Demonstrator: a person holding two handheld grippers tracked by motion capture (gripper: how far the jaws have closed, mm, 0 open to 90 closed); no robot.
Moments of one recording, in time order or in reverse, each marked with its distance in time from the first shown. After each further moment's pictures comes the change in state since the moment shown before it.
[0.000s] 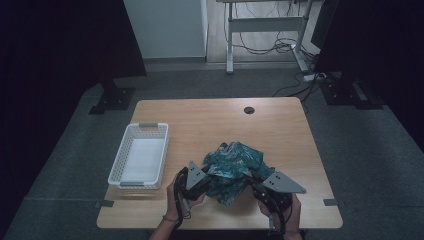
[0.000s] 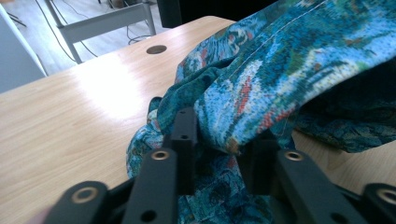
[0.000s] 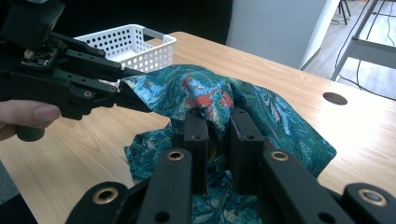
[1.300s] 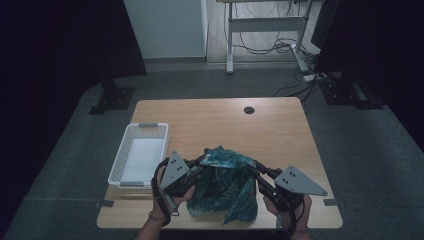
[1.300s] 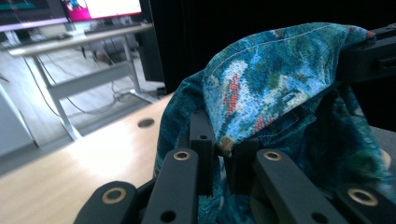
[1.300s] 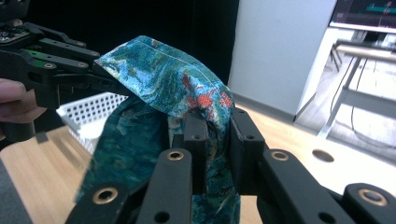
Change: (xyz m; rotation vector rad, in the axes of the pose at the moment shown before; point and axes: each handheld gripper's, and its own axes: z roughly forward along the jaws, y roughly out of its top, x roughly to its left) left arm 0.004 0.074 -0.074 -0.194 -0.091 0.023; right arm 0.006 0.053 -0.040 -0.171 0.014 -0.024
